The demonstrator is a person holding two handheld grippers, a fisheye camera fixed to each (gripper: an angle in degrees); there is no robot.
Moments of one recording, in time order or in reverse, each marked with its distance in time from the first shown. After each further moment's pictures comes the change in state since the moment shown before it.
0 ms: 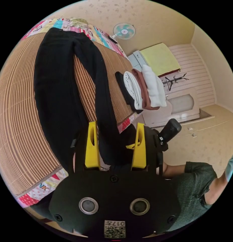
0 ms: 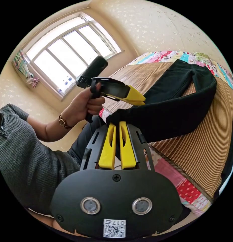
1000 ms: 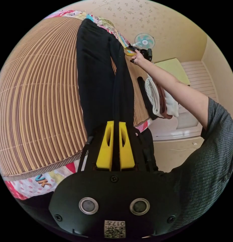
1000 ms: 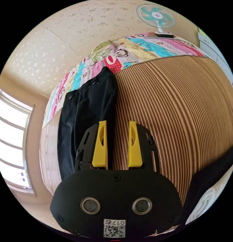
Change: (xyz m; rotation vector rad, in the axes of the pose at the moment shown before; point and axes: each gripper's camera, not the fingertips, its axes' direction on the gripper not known) left arm -0.100 0.110 0.014 0.189 -0.008 -0.181; right arm 0.434 -0.274 -0.022 0.271 0.443 0.825
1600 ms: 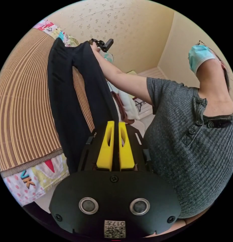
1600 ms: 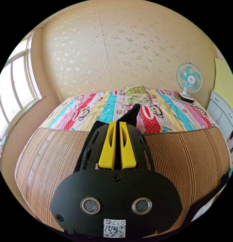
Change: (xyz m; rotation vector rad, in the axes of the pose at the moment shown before) left arm 0.004 0.064 -0.057 0.263 0.407 0.175; right arm -0.287 0.003 -0.004 0.377 0.077 -0.491
